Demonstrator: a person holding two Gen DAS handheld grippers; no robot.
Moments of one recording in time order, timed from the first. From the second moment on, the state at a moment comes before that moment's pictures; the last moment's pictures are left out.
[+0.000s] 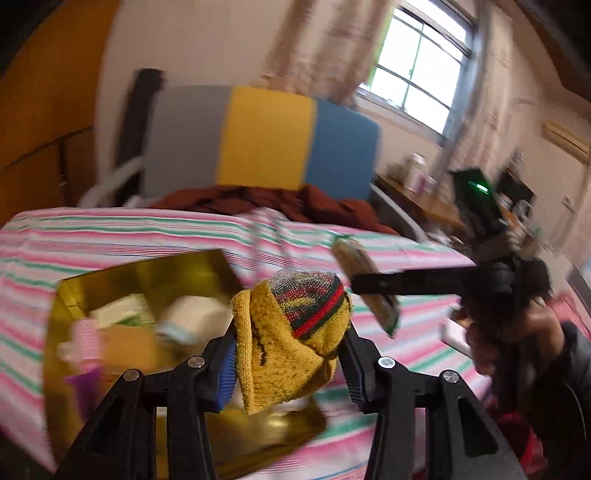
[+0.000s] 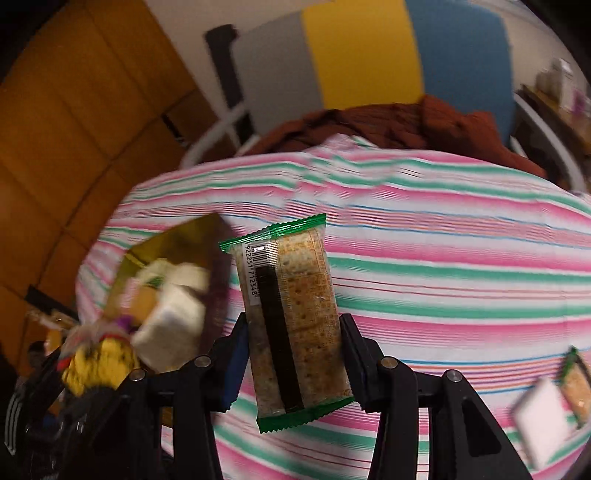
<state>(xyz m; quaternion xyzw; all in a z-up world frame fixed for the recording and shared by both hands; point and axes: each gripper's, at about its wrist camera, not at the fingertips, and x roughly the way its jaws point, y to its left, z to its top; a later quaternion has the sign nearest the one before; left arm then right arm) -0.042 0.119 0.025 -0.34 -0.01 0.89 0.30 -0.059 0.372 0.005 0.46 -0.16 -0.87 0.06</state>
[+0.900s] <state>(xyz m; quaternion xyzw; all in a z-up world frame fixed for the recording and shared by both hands) -0.098 0.003 -0.019 -0.39 -0.07 0.91 0.13 -0.117 0.213 0.006 0.47 -0.16 -0.86 0.13</state>
